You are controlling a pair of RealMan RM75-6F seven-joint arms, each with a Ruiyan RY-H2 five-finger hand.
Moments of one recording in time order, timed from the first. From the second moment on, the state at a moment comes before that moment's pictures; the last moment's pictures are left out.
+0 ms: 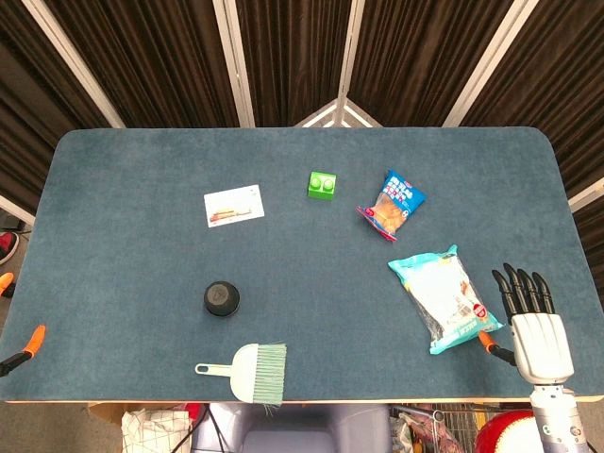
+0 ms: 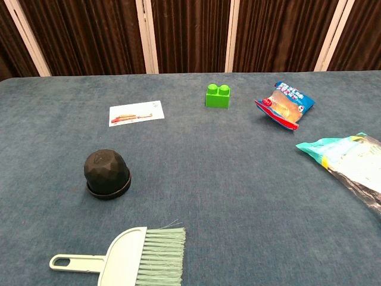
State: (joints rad) left arm 0.05 -1.20 -0.09 -1.71 1.51 1.71 0.01; right arm 0.08 -1.22 0.06 -1.64 -1.58 1.56 -0.17
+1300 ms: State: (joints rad) left arm -0.20 -1.46 -0.07 -1.64 1.46 1.25 -0.13; right arm 0.10 -1.22 0.05 -1.66 -1.57 1.49 -0.15
